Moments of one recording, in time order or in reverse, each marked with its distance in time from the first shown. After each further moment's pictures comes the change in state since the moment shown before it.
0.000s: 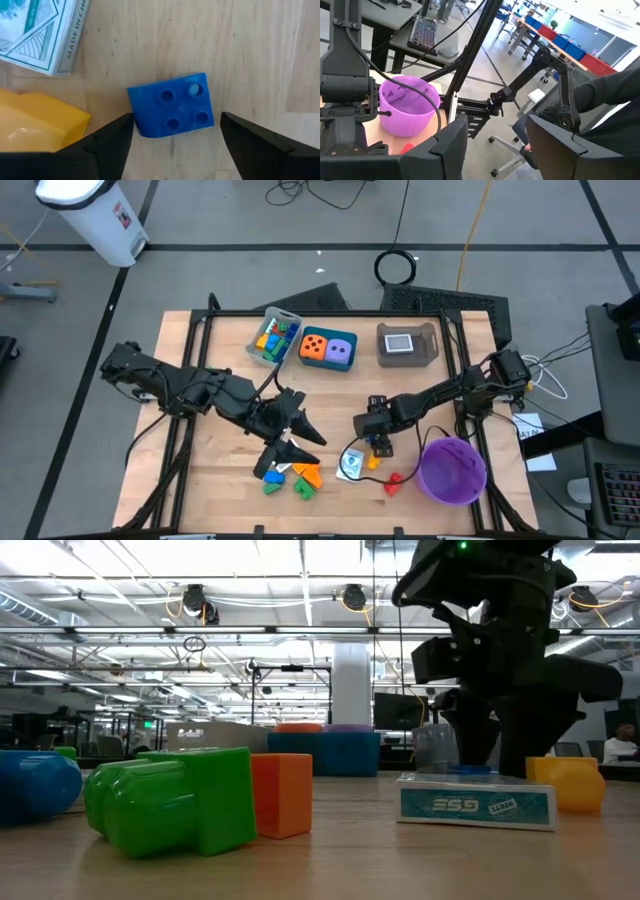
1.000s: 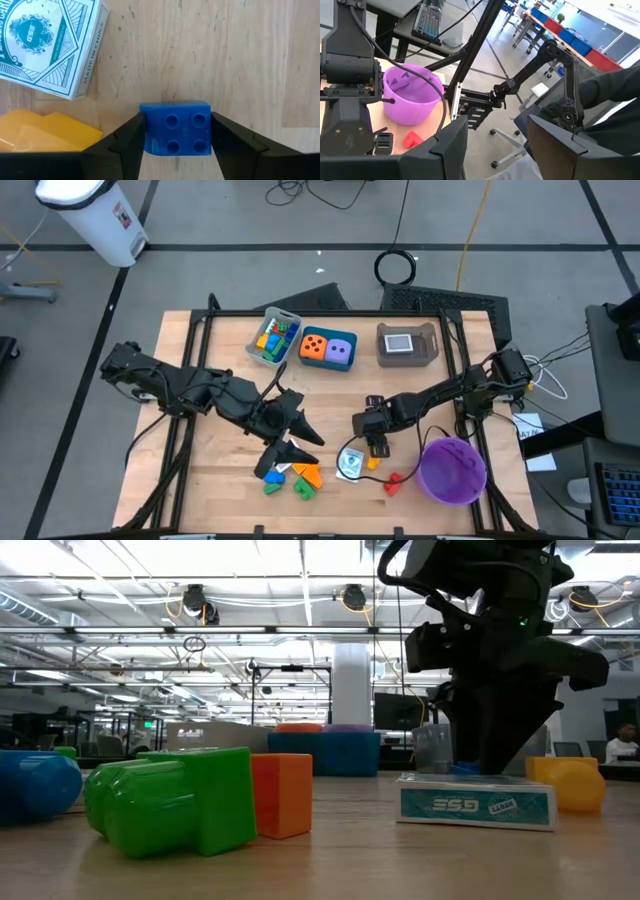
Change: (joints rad) left arm 0.001 -0.001 0.000 -0.051 -0.002 -0.027; right arm 0.000 -0.004 0.002 0.050 -0.001 0.013
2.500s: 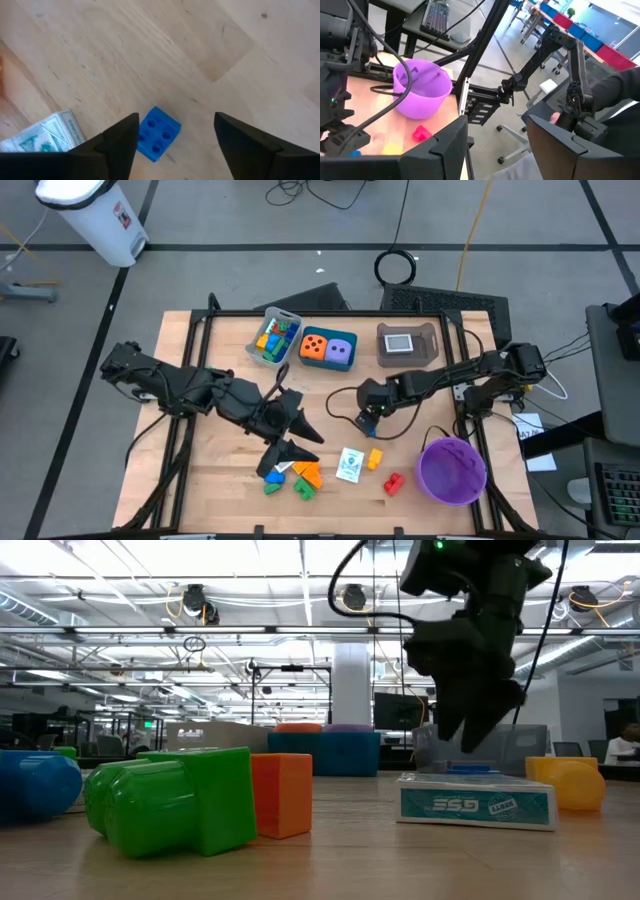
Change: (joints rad) left arm 0.000 0.000 0.000 -0.040 -0.025 0.008; right arm -0.167 -0.146 -0.006 -0.083 -0.048 0.646
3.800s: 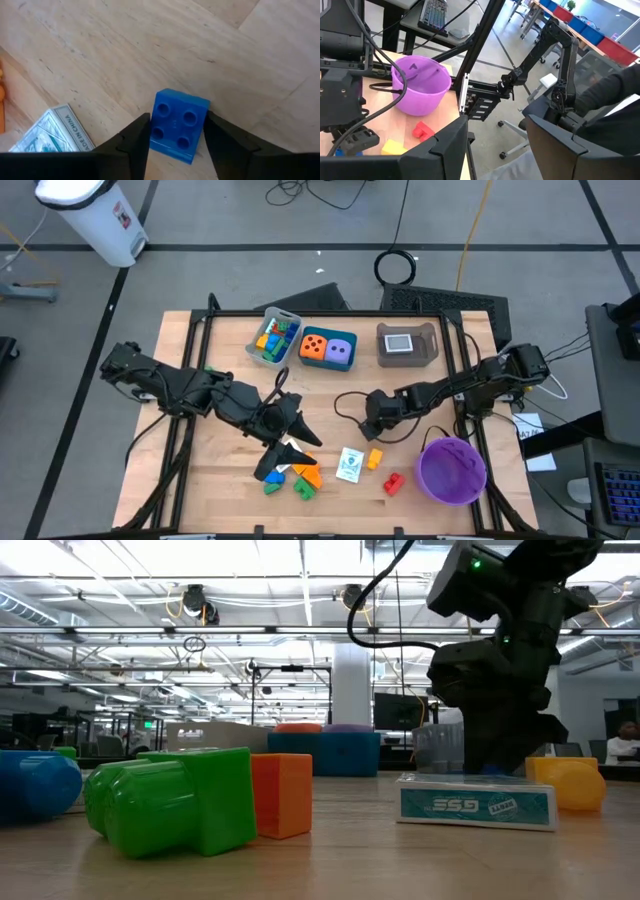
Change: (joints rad) left arm -0.013 0.001 0.000 -0.018 -0.001 0.020; right arm 0.071 -0.002 -0.264 0.235 -0.006 0.258
